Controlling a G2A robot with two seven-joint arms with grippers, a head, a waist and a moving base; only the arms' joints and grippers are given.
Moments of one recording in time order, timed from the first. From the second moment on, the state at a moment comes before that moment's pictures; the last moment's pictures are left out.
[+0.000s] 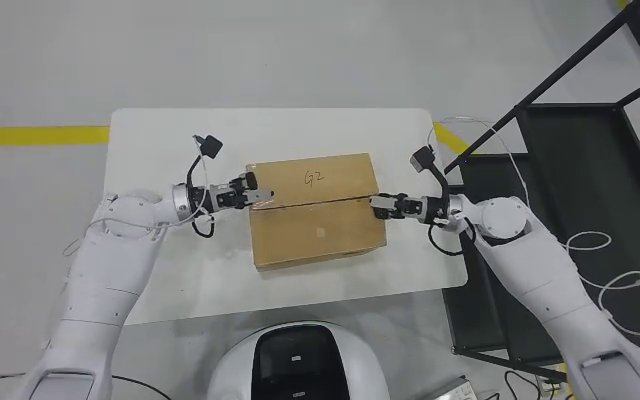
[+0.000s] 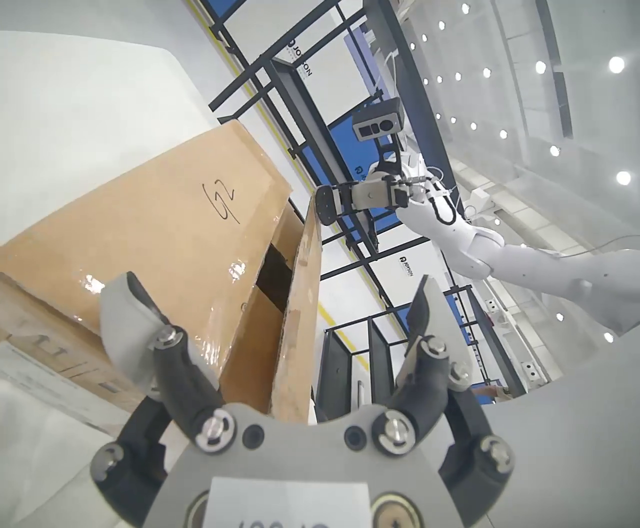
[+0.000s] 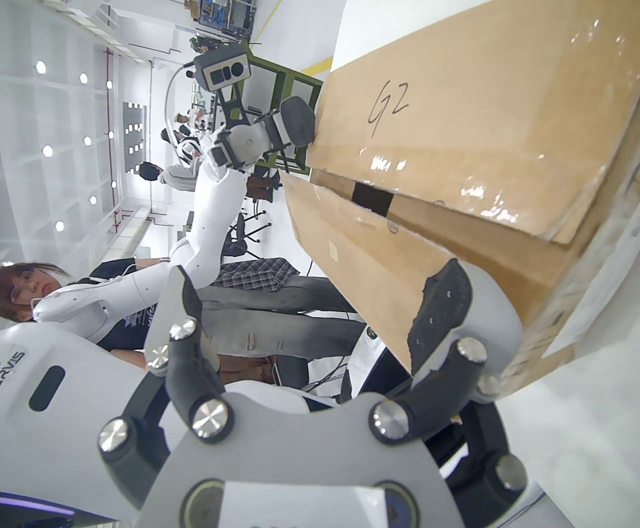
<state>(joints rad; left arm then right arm) 0.90 -1.18 -1.17 -1.20 -0.08 -0.64 -1.09 -1.11 -0.84 1.13 -1.41 0.41 -0.42 0.98</state>
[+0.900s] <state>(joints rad) 0.95 -1.14 -1.22 -1.29 -0.11 -0.60 -1.11 -0.93 -0.90 1.00 -1.25 0.37 -0.35 0.99</state>
